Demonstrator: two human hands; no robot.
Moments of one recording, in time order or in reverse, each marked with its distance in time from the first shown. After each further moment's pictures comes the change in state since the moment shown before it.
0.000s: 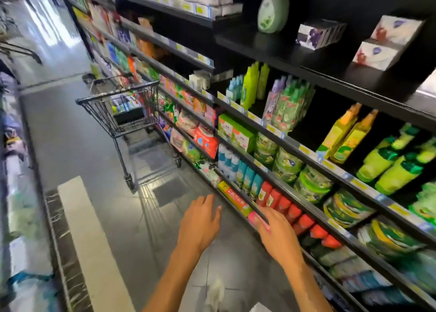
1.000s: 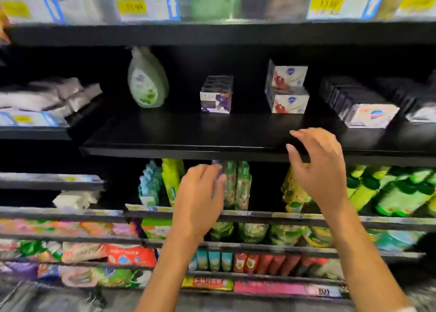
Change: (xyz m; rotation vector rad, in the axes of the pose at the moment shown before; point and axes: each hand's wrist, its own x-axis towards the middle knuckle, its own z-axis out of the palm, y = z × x) left_hand 0.432 0.147 -0.112 -0.291 0.051 0.955; right_hand 0.269 -0.071 -0.251 -0.525 1.159 0.091
